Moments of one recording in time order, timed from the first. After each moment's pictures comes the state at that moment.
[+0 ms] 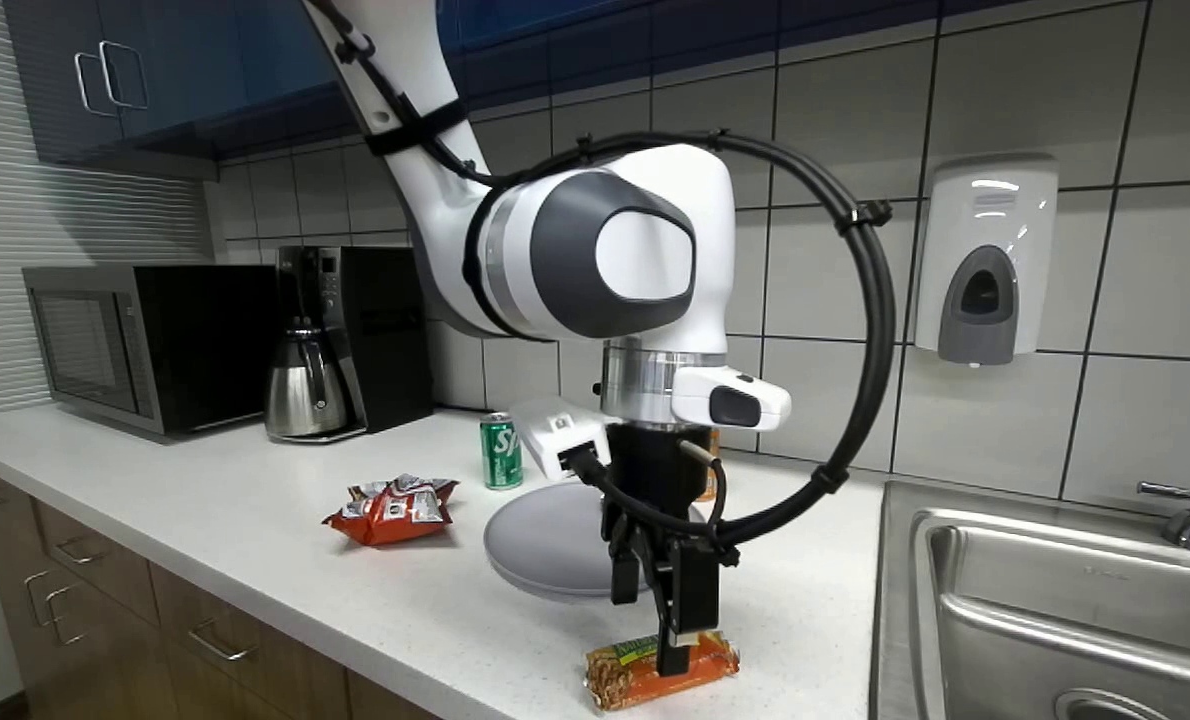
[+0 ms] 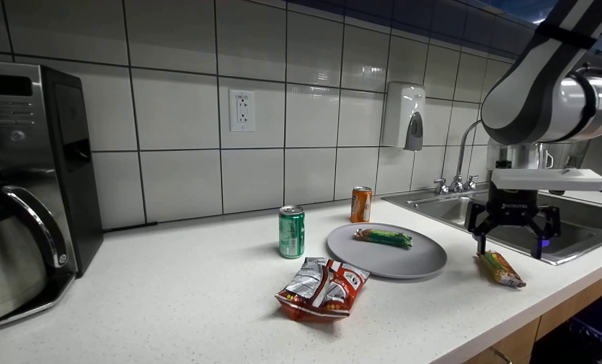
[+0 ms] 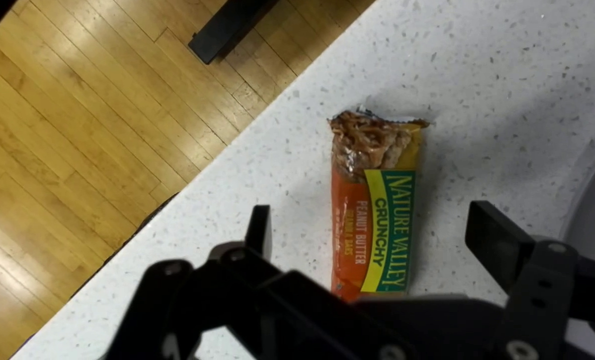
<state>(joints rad) -0.10 0.21 -0.22 -2.44 0.01 2.54 0.34</state>
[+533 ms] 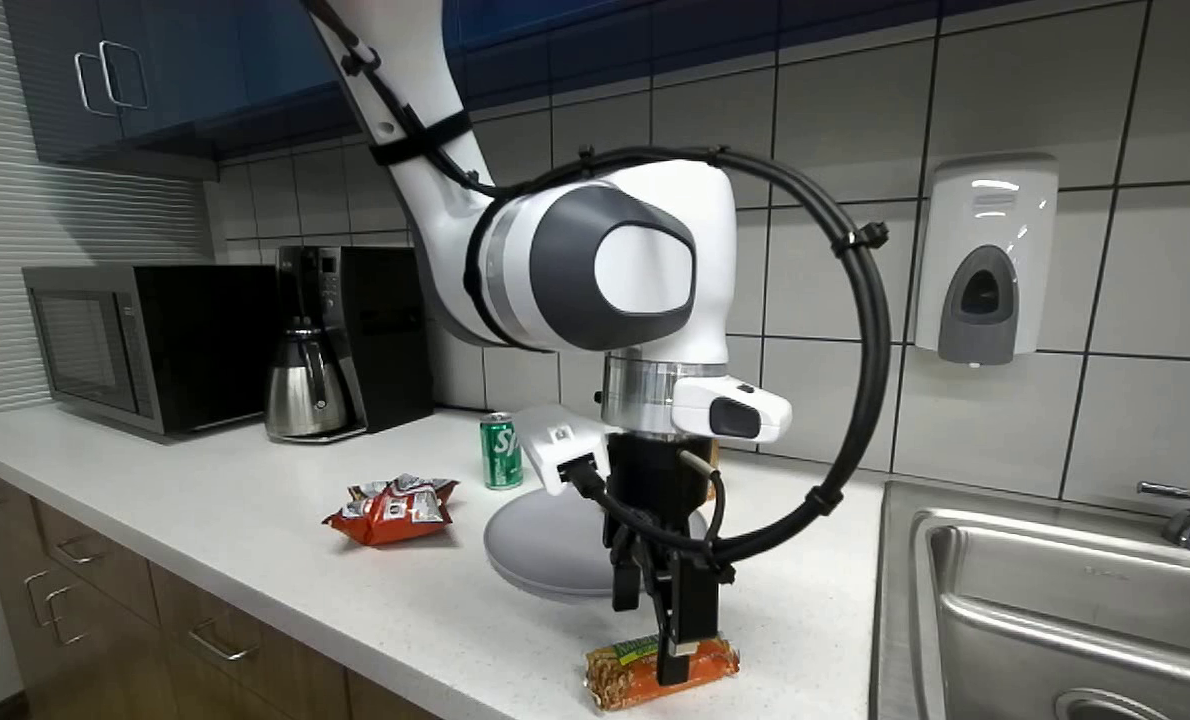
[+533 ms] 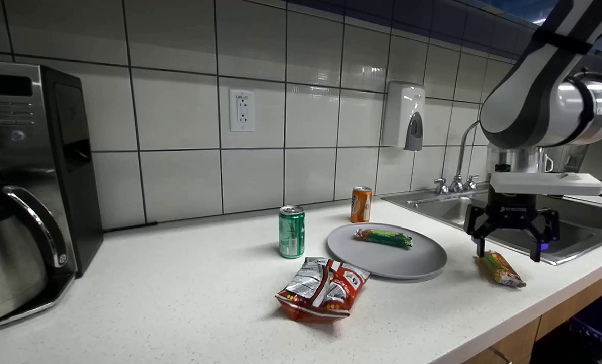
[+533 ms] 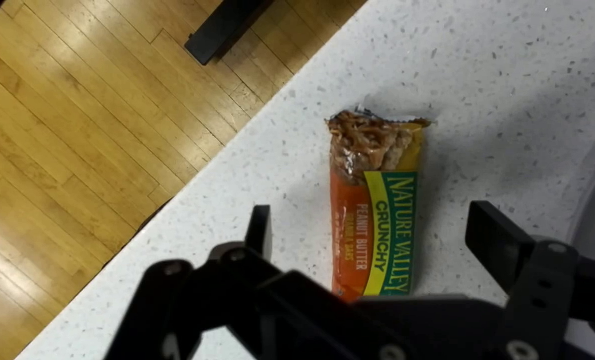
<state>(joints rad) -0.10 0.23 -0.22 -2.44 0.03 2.56 0.34</state>
